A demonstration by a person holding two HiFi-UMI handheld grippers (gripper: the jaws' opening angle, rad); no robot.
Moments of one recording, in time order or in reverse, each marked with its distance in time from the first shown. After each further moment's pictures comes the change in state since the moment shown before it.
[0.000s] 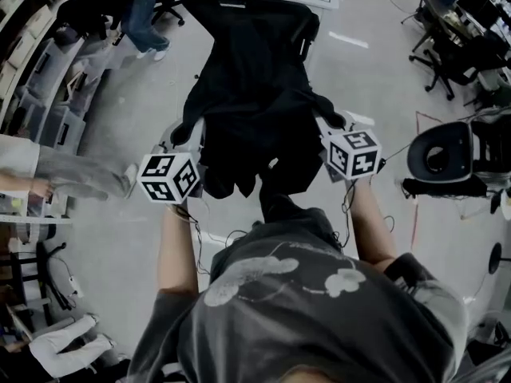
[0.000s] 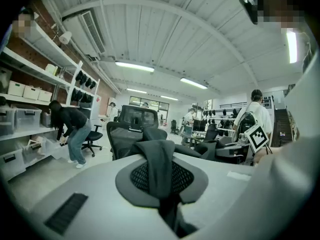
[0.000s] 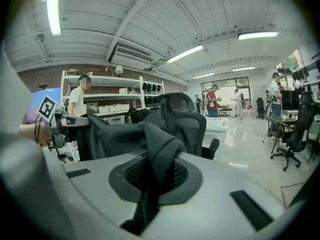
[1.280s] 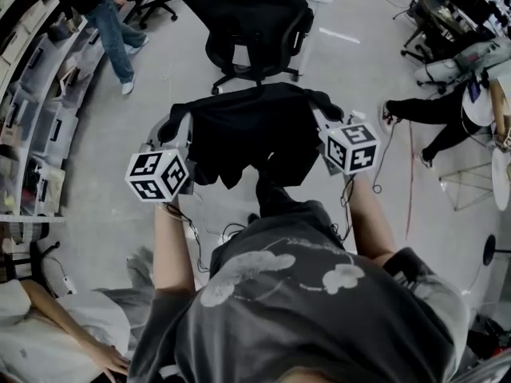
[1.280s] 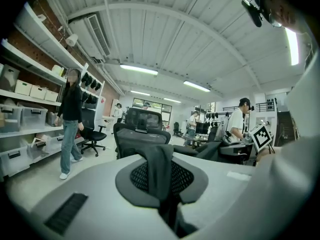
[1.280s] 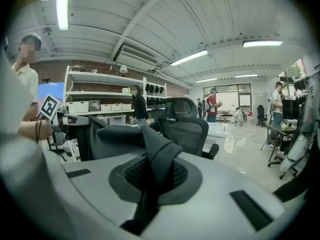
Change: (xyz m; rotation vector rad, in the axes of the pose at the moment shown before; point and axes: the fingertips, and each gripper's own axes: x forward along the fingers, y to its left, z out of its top) left arm -0.045 0.021 -0.005 -0.022 -0.026 0.027; right arm -0.020 0.036 0.006 -0.062 -0.022 -0.015
